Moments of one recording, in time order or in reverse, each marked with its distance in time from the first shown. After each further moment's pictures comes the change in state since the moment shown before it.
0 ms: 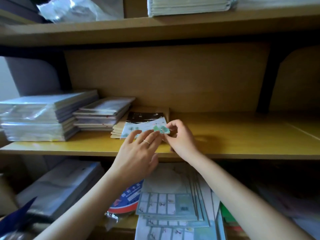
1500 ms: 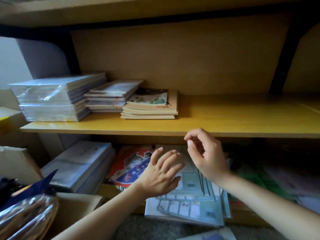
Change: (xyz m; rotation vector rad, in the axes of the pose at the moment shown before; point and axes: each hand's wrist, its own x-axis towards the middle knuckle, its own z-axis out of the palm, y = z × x) left_hand -0.068 0.054 0.098 -0.151 0.375 0.262; right_hand -0.089 0.036 -0.026 -0.072 0.062 -0.553
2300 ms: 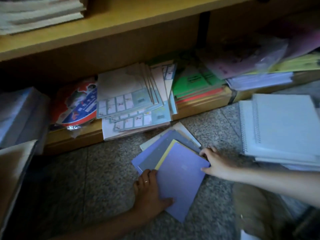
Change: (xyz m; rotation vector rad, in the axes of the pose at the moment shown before) left_hand -0.138 0.243 -0.053 -0.608 -1.306 -0.740; right_hand -0.332 0.020 -0.075 -0.364 -0.862 1.171
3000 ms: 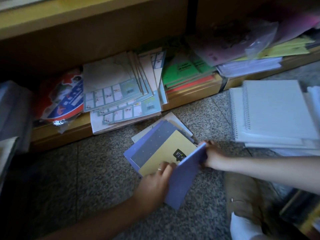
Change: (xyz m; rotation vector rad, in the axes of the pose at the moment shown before) left_hand -0.016 0.039 -0.031 0.156 0.136 0.437; right_hand -0.002 0.023 0.023 0.134 0.018 0.138
